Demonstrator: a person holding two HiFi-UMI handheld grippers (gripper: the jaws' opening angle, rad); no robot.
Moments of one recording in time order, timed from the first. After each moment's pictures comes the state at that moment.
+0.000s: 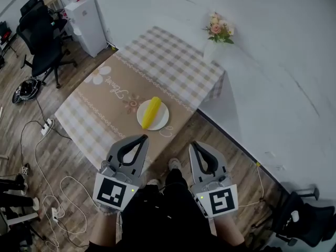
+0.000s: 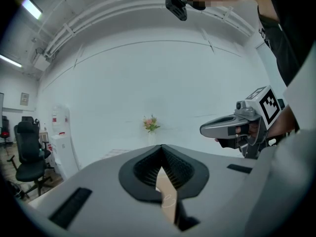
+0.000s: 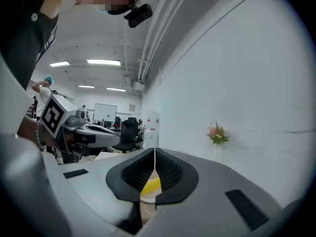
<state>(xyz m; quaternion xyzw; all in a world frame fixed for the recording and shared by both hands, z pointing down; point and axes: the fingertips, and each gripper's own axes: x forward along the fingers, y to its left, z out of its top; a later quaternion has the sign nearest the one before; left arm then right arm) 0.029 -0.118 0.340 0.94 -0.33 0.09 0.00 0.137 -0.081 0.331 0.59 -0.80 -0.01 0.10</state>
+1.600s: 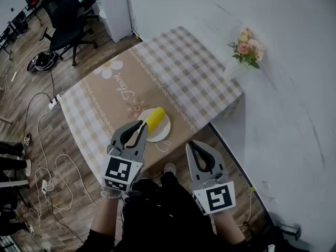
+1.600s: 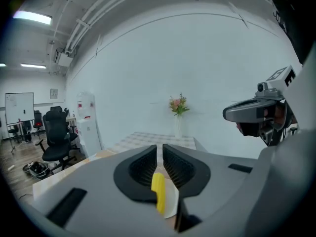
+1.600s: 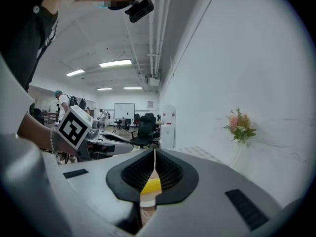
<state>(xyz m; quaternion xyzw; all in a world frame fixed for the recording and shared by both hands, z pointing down) 0.060 -0.238 0.413 0.88 -0.45 0.15 0.03 0.178 -0.185 0.368 0.48 -0.87 0.03 0.12</state>
